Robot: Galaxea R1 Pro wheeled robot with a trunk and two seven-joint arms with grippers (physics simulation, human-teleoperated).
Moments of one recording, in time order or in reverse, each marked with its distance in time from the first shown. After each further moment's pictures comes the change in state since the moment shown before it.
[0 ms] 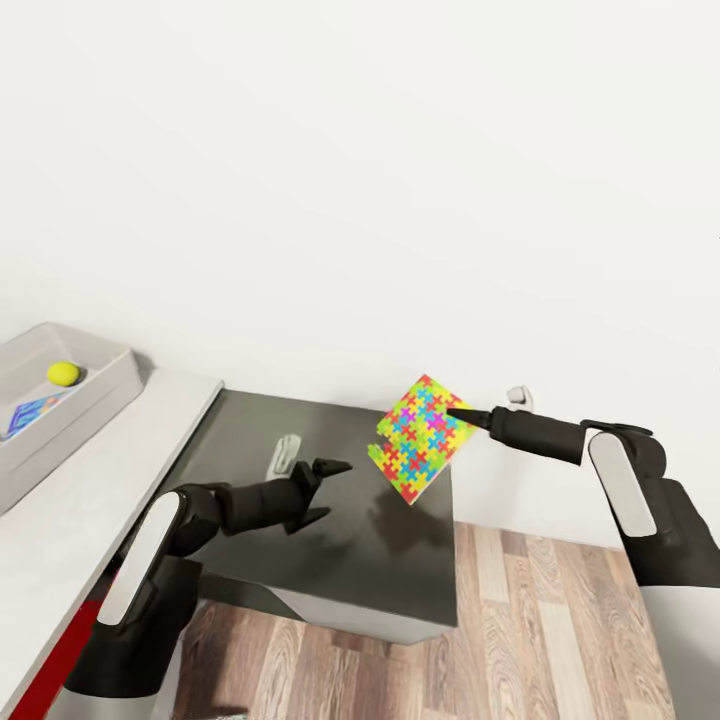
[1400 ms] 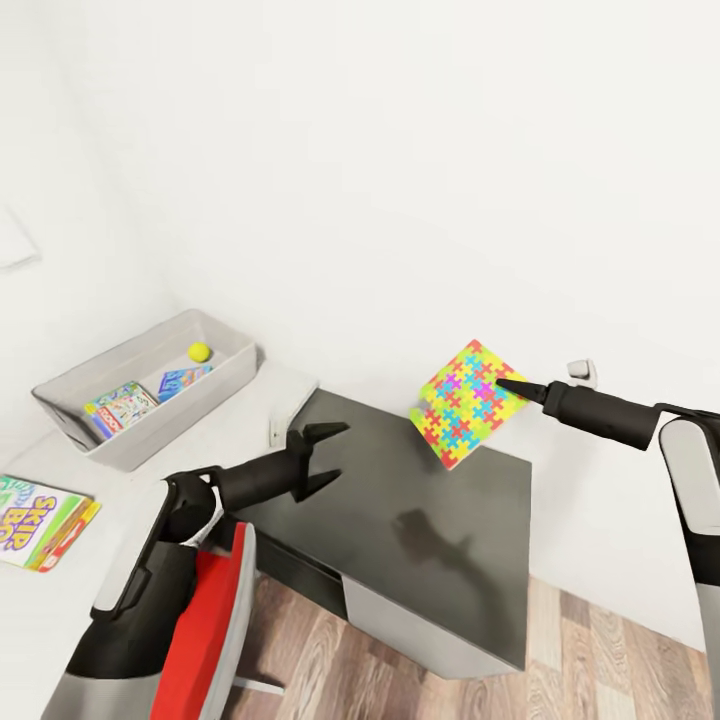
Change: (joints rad) left arm -0.037 -0.013 0.048 0.000 0.074 0.009 -0.191; right arm -0.001 -0.092 -0.140 -0.120 -0.015 0.000 0.000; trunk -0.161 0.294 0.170
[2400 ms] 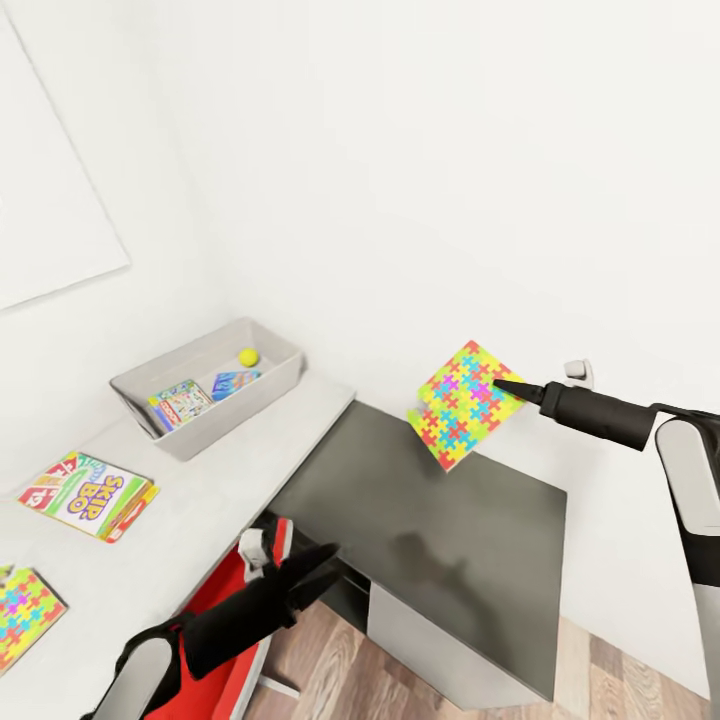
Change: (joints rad) left arm 0.439 0.119 -0.082 -0.001 -0.629 0.008 -1.052; right arm 0.001 0.006 0.008 -0.003 0.001 0.000 0.000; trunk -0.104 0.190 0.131
